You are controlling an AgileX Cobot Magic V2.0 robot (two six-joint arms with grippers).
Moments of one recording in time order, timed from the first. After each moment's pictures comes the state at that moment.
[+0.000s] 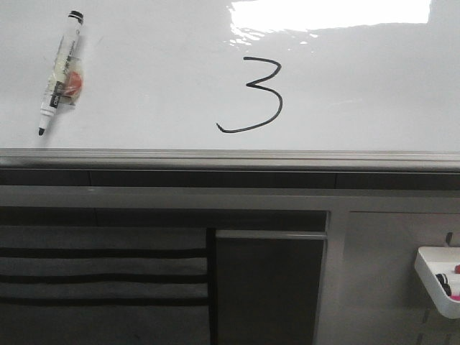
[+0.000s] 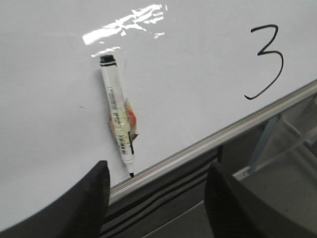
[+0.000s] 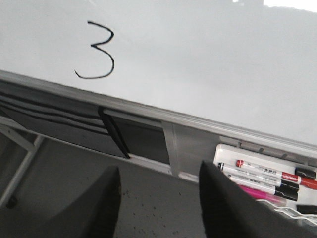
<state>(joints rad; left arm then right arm) -0.25 0.91 -0.90 -0.33 0.64 0.50 0.44 0.69 -0.98 -0.07 0.96 0.18</state>
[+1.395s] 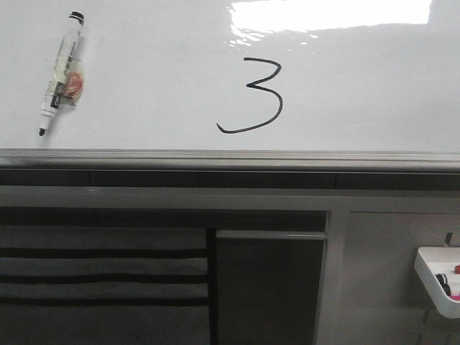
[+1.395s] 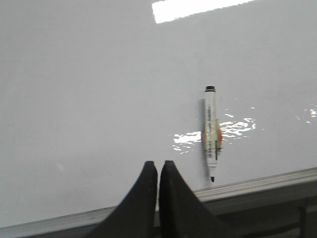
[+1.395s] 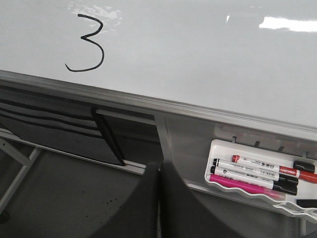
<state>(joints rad) -0.07 0.23 -0.43 -0.23 0.37 0.37 0.44 0.50 -0.76 -0.12 0.86 0.21</state>
